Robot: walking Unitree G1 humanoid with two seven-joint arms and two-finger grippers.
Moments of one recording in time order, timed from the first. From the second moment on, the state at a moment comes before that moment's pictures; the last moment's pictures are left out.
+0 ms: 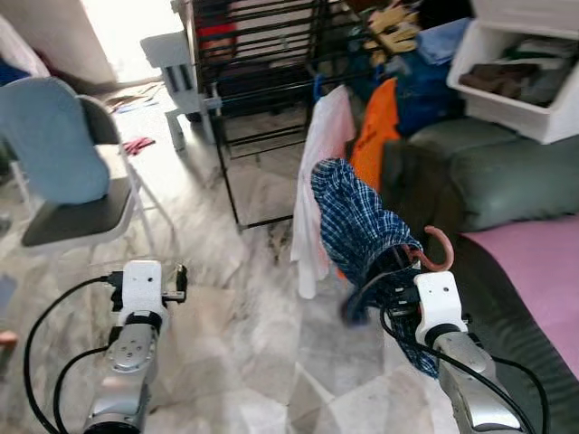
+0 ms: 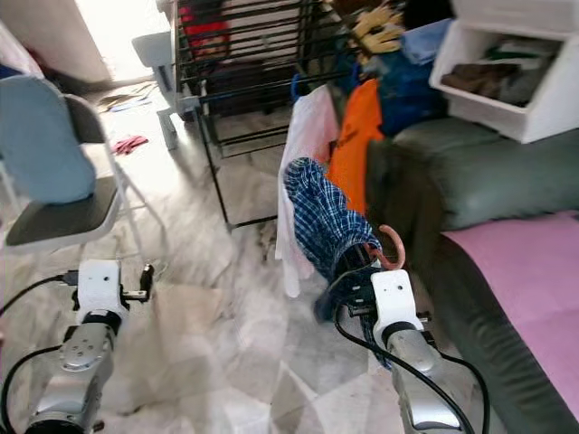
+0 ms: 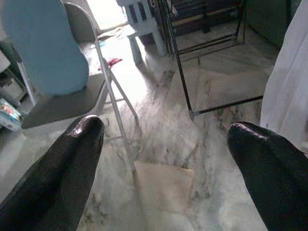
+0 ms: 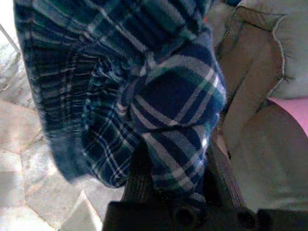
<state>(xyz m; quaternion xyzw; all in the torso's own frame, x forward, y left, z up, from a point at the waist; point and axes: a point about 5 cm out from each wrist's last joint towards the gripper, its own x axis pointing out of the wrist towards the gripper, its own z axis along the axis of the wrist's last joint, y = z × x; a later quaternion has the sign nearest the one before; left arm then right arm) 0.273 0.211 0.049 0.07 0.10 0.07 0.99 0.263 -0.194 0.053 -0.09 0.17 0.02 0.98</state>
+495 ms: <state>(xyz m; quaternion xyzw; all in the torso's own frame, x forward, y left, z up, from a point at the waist) 0.270 0.213 0.049 0.06 0.09 0.11 0.99 0.281 -0.170 0.067 -0.11 0.14 0.09 0.98</state>
